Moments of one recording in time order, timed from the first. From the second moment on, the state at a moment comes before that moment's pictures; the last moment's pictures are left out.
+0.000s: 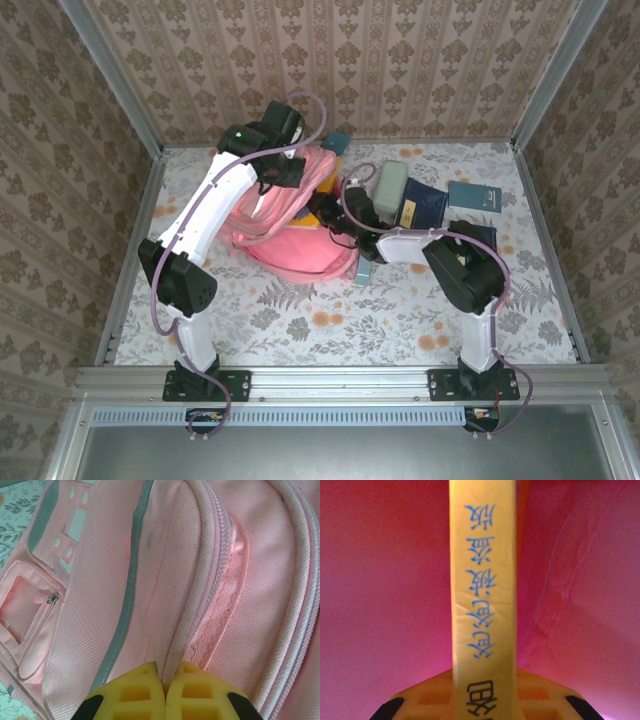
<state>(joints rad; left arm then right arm) -0.57 1.89 2.10 -1.24 -0.11 -0.20 0.63 2.00 1.16 0.60 -0.08 1.24</state>
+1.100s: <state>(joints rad) -0.49 1.80 1.88 -1.11 -0.01 -0.24 0.72 2.13 1.41 0.37 0.11 1.17</state>
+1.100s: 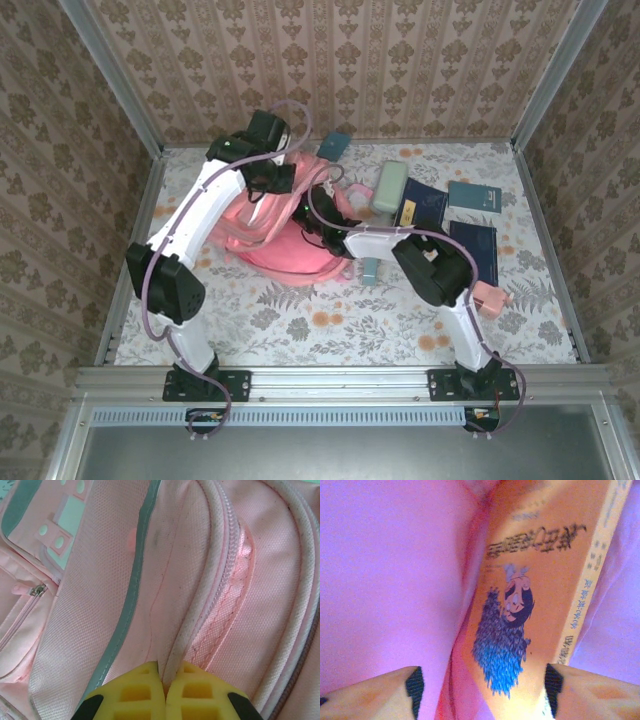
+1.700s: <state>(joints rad) -0.44 1.74 1.73 -1.03 0.02 -0.24 0.59 1.48 1.03 -0.16 0.05 0.72</state>
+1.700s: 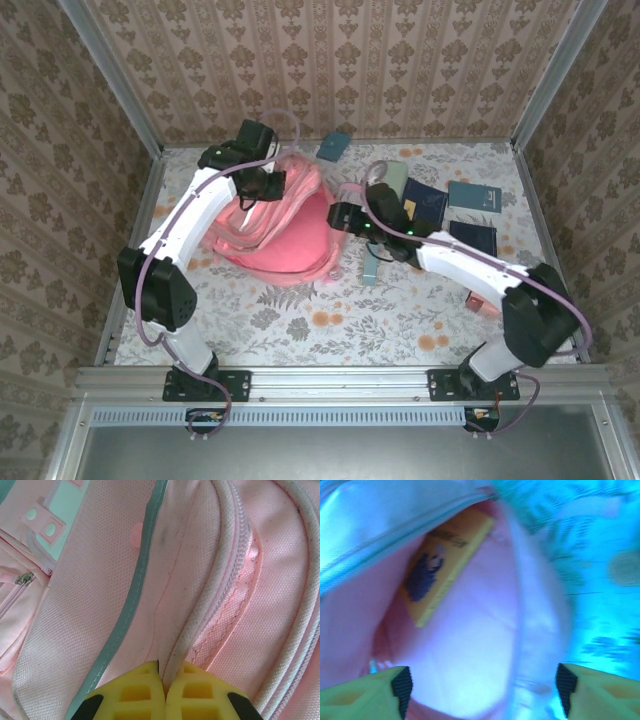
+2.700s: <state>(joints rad) -0.46 1.73 1.60 -1.00 0.04 -0.23 0.18 1.81 1.21 -0.41 0.04 0.52</state>
